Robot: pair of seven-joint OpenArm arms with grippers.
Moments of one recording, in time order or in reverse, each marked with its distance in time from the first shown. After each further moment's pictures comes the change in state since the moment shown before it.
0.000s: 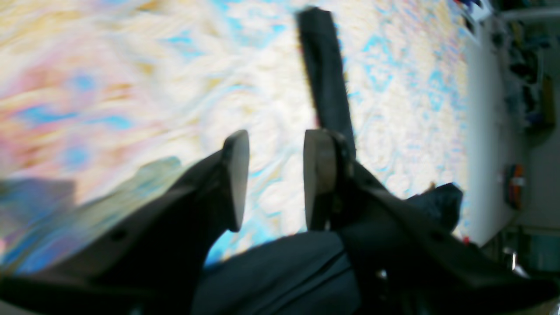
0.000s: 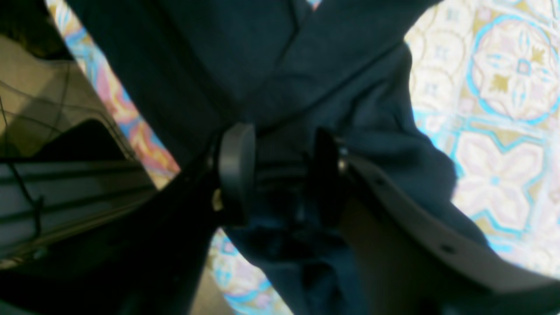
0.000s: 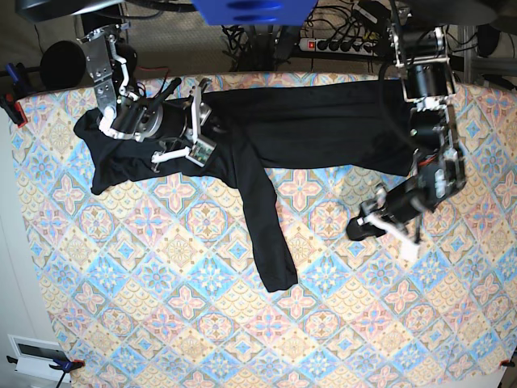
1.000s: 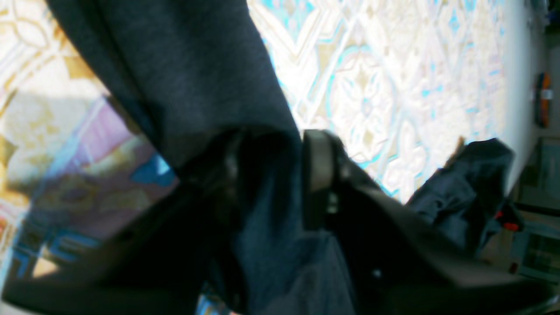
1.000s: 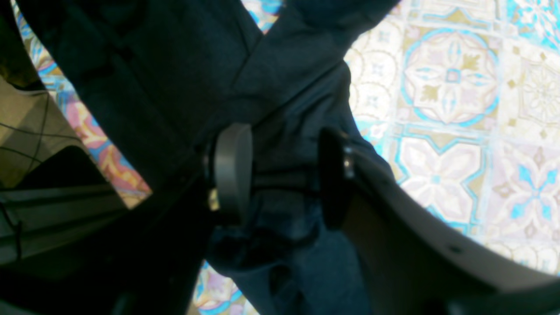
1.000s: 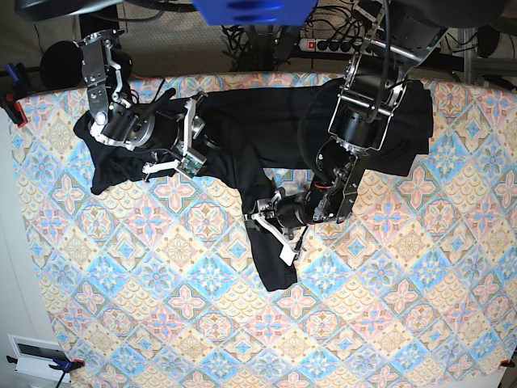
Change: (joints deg) left arm -14.6 14.1 28.5 -34.3 7.3 -0.3 -18.8; right arm 0.9 -0.5 3.5 0.0 0.4 0.0 2.9
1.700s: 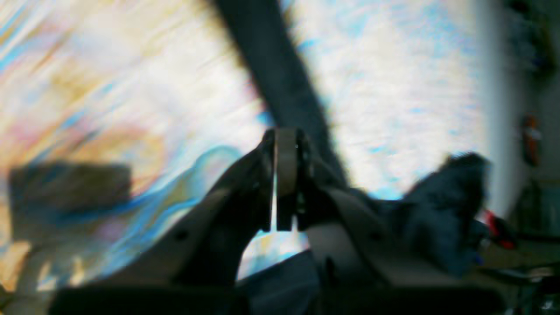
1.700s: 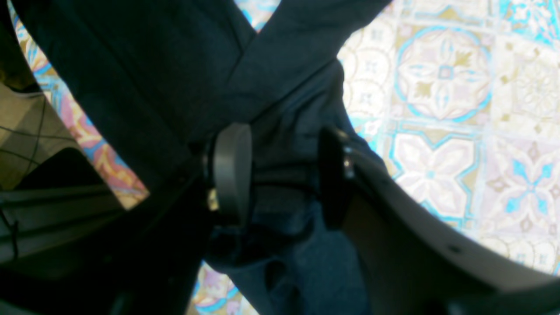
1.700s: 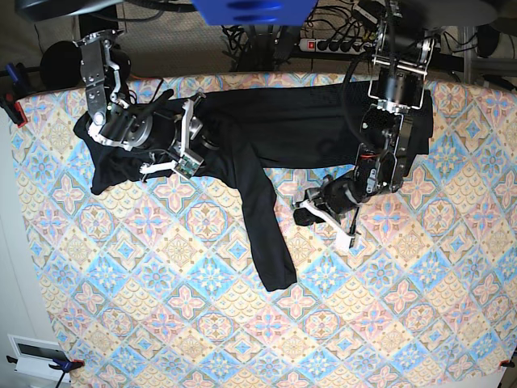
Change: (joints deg) left arm 13.8 -10.2 -8.1 25.8 -5.1 0.9 1.7; right arm 0.0 0.0 0.8 -0.2 0.0 0.0 0.0
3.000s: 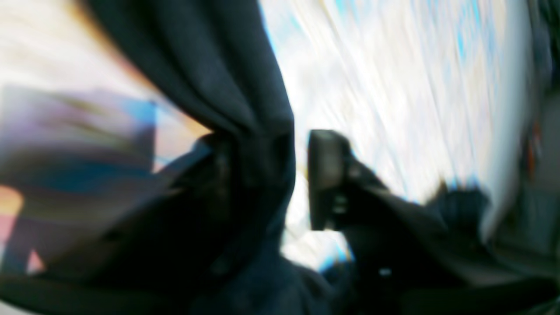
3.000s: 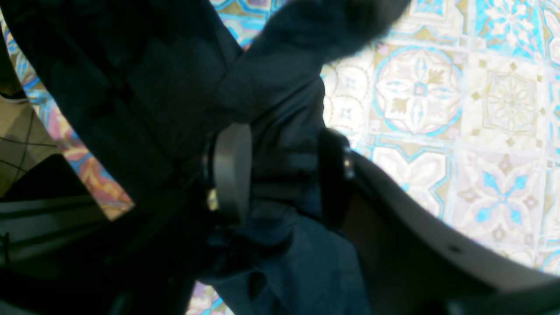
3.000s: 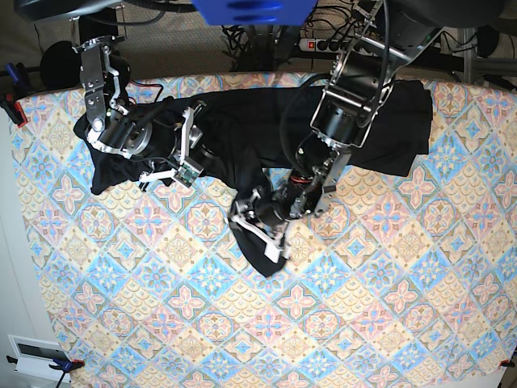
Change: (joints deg) left arm -12.6 16.7 11.1 -26.9 2.4 8.3 -6.8; right arm 2.3 0.0 -0.3 0.0 0.0 0.0 0.0
